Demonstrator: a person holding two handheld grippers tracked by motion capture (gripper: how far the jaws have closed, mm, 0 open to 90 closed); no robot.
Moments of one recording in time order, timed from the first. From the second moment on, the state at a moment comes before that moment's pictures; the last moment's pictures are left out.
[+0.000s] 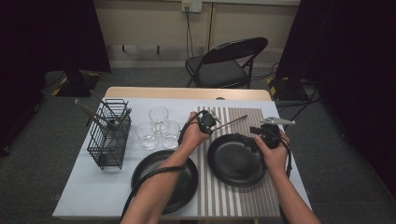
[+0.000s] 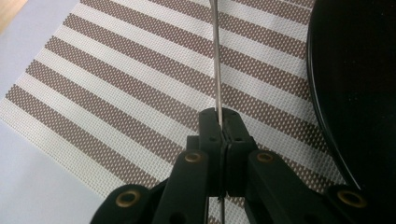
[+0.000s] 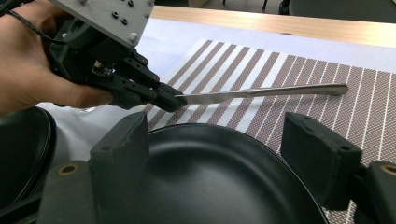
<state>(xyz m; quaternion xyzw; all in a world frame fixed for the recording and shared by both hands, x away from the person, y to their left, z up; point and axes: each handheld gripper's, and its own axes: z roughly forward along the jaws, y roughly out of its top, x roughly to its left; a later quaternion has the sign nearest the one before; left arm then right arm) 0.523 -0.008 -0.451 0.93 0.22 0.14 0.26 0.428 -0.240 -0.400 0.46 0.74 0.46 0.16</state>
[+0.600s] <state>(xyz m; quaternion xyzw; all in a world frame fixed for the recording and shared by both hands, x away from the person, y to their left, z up) 0.524 -0.017 -0.453 0.93 0.21 0.14 0.27 0.427 -0.241 -0.398 0.45 0.74 0.46 0.16</state>
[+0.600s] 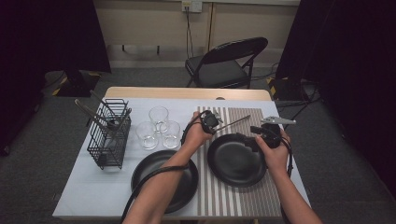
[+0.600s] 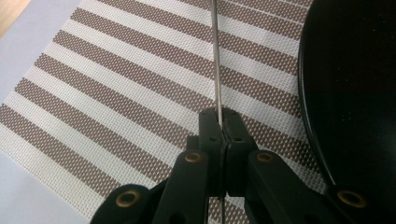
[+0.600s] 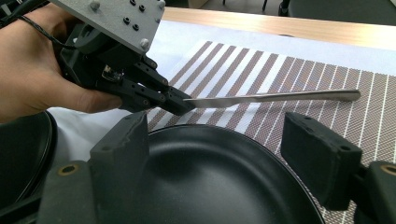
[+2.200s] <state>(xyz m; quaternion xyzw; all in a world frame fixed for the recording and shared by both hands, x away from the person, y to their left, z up) 0.523 0.006 -0.452 0.91 0.27 0.14 0.29 0.432 -0.233 -0.396 0.45 0.75 0.46 0.16</state>
